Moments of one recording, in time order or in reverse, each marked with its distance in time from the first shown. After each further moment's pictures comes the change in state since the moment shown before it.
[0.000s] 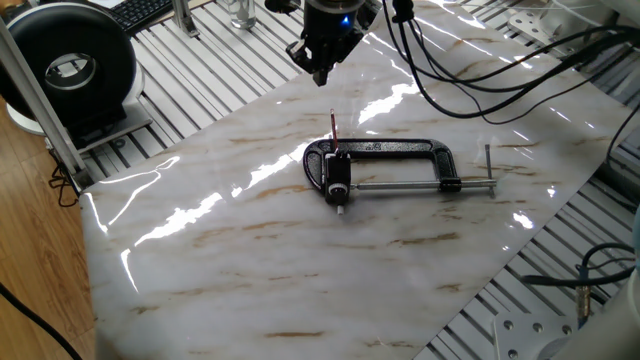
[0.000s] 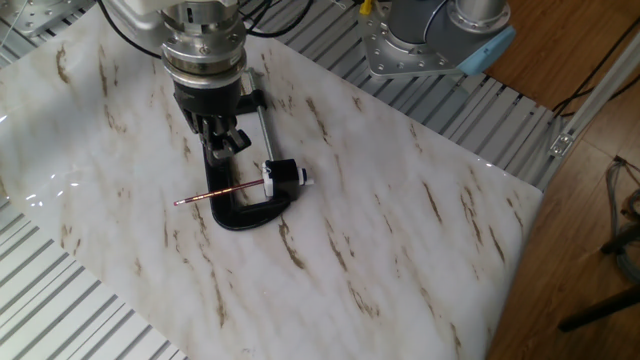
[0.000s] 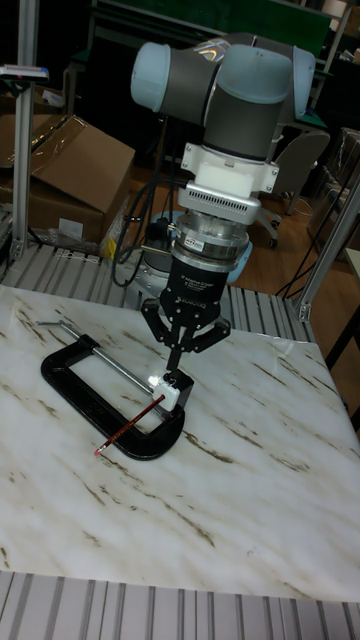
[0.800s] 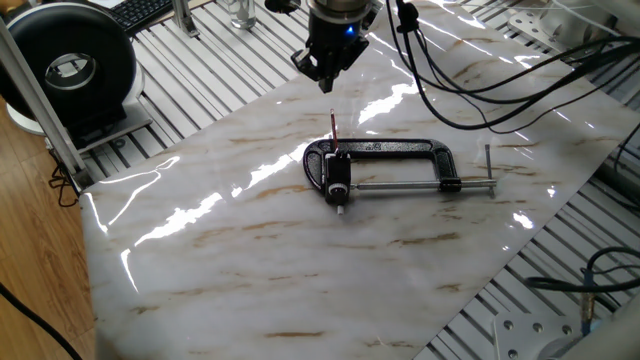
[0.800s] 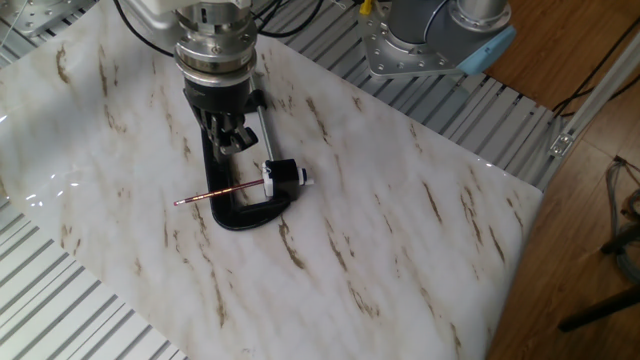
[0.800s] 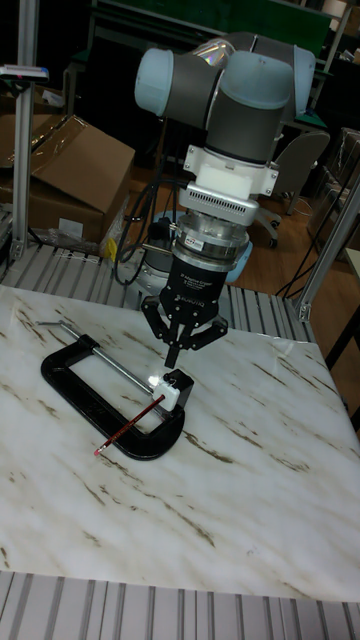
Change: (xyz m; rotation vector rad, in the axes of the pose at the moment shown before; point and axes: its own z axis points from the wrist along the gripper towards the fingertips) arm 0.014 -0.007 0.004 0.024 0.004 0.018
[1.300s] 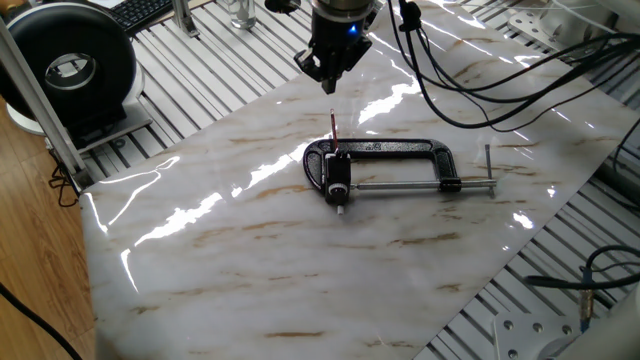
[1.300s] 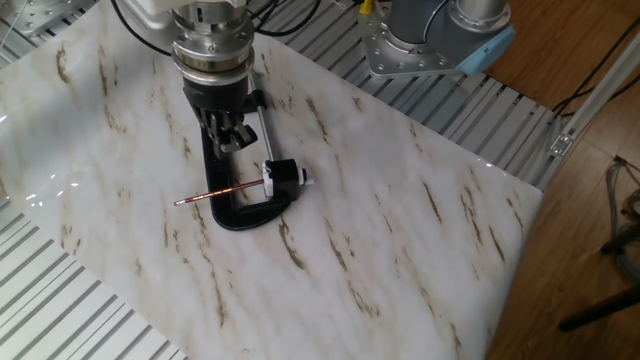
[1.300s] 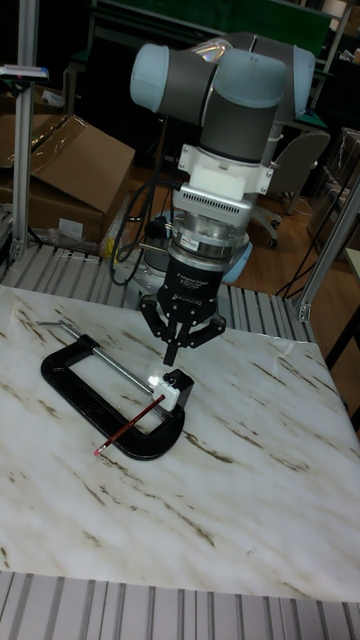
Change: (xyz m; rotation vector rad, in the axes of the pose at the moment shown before) arm 0.005 0.000 -0.001 -0.022 0.032 0.004
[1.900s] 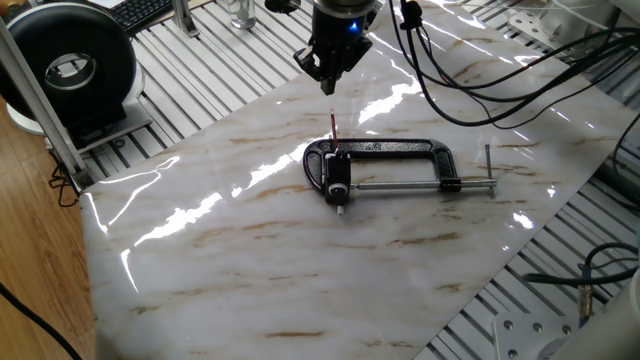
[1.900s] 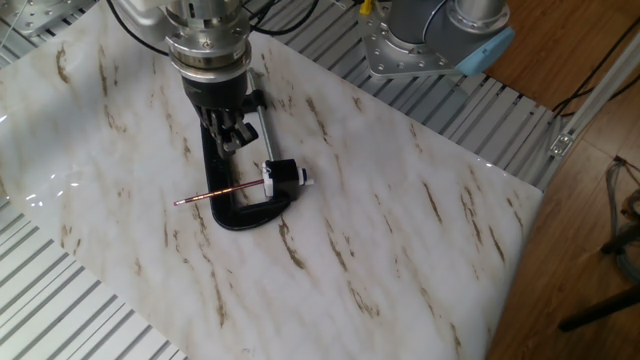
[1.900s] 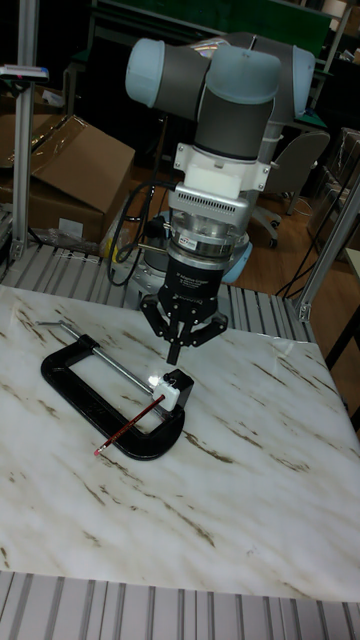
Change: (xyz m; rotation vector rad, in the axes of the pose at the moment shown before) arm 0.001 0.004 -0.002 -0.025 0.020 0.003
